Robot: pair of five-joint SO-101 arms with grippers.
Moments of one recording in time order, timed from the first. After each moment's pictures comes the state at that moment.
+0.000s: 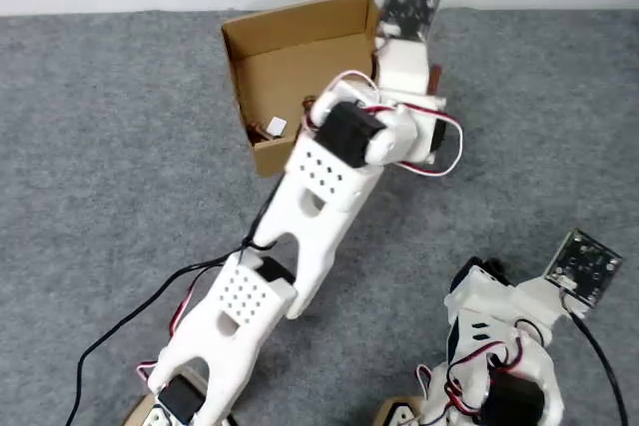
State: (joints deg) left arm 37.0 50.2 -92.5 99.4 32.7; right arm 13.3 -99.6 68.2 82.5 -20.7
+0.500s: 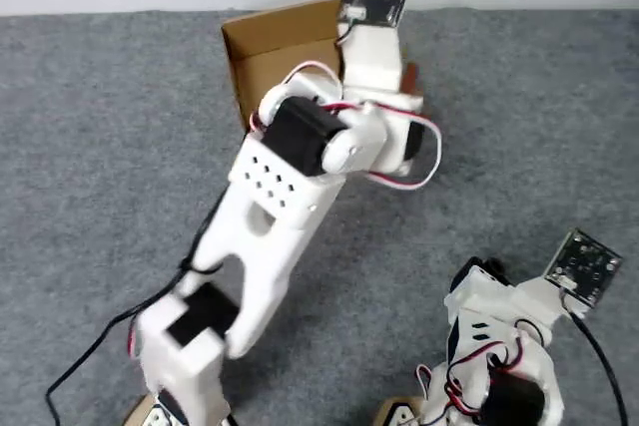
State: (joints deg) left arm 36.8 16.1 -50.8 99.4 33.2; right arm 13.3 -99.6 68.2 82.5 -20.7
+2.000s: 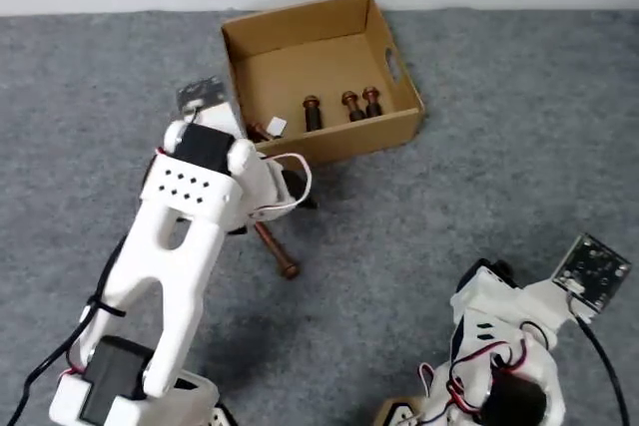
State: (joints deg) left arm 15.4 -8.2 7.7 98.8 43.6; right arm 16.3 -99.6 68.2 82.5 -20.7
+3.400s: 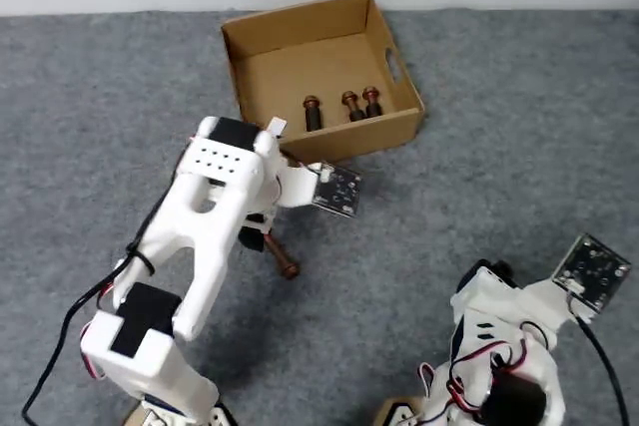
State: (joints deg) left arm 15.2 9.7 7.7 82.8 -76.2; right arm 16.4 -99.6 68.6 82.5 -20.7
